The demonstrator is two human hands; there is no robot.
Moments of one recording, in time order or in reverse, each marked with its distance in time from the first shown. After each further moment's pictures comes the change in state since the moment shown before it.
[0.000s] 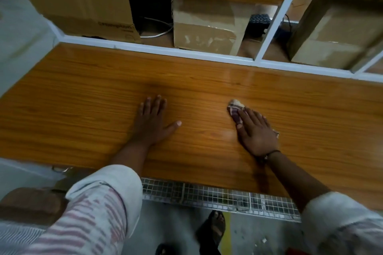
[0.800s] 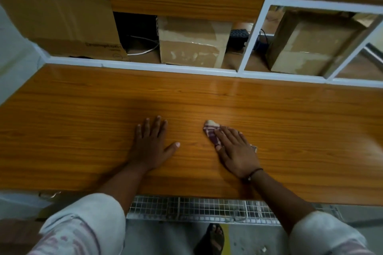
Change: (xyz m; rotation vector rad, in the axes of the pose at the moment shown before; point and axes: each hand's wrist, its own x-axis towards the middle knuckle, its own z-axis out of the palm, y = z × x) left_hand -0.025 0.020 0.008 0.008 -0.002 0.131; right_hand -0.039 -0.032 0.011 0.001 -0.028 -0.132
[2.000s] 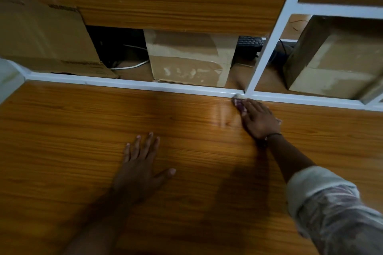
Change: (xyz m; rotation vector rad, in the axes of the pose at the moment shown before) left_hand 0.087 0.013 -0.018 -0.016 -0.054 -0.086; right_hand 0.248 0.167 -0.044 0.062 0.081 0.137
